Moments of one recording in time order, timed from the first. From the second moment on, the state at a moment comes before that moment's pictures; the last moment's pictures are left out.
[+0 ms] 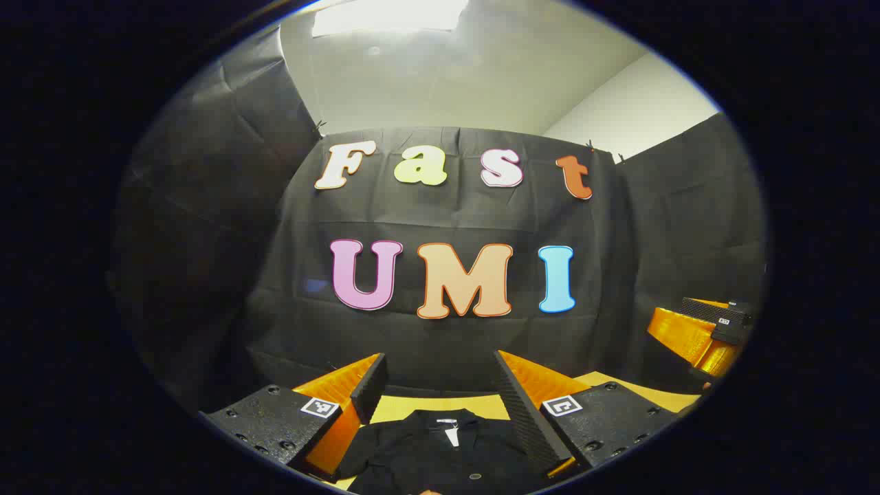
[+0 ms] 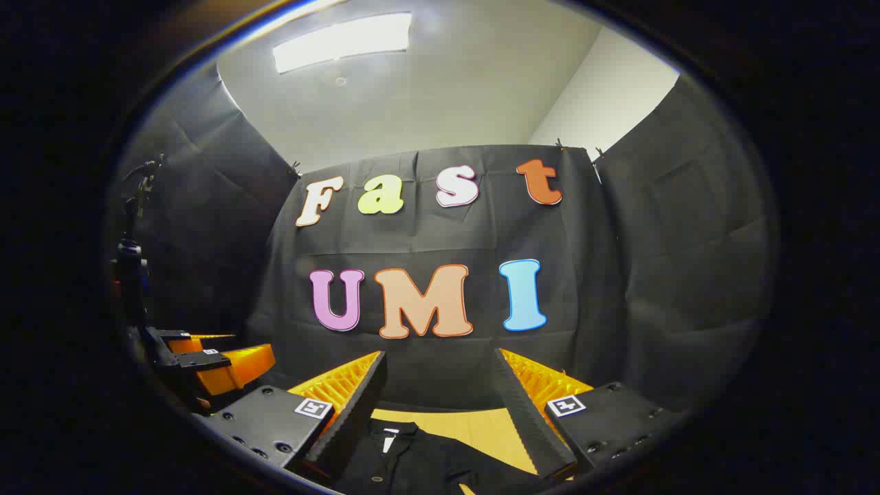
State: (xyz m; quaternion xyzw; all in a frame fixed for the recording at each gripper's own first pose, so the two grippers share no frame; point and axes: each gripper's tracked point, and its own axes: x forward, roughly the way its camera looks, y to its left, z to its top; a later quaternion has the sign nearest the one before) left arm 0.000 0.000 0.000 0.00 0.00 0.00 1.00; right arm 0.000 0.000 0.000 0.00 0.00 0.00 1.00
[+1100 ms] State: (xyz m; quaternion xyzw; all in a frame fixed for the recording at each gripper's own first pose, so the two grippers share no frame) left arm -0.009 0.053 0.002 0.03 0.00 0.06 1.00; right arm 0.022 0.027 -0.007 0.00 0.00 0.04 1.00
